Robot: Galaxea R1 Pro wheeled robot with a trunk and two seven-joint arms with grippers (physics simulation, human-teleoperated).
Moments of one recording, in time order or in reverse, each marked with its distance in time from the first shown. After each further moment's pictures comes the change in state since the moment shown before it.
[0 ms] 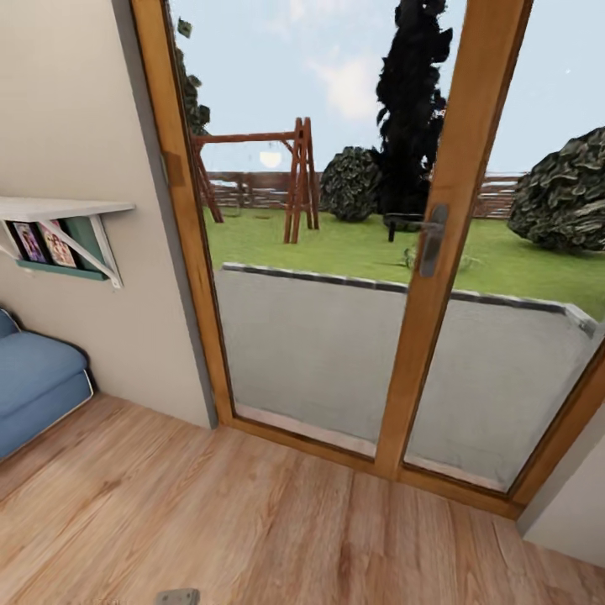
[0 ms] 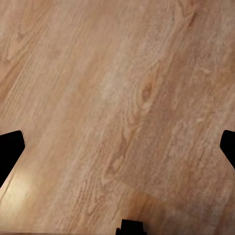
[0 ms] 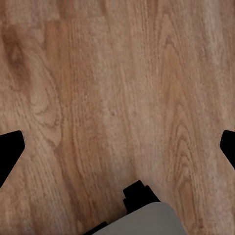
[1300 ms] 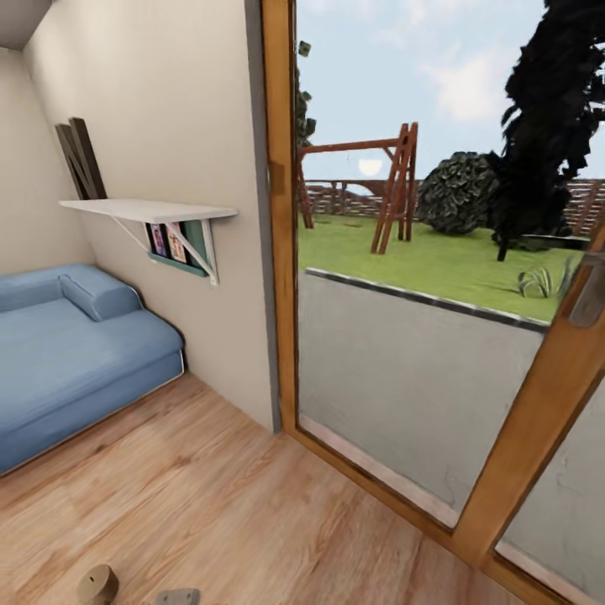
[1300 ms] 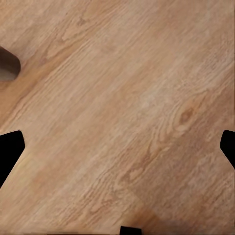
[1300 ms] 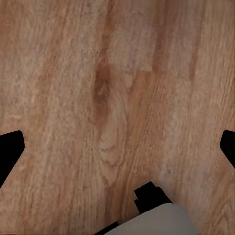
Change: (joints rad) left arm 0.000 -0.002 0.002 0.000 0.000 -0.001 0.000; right arm 0.000 0.025 0.002 0.000 0.003 0.000 -0.001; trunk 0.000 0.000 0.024
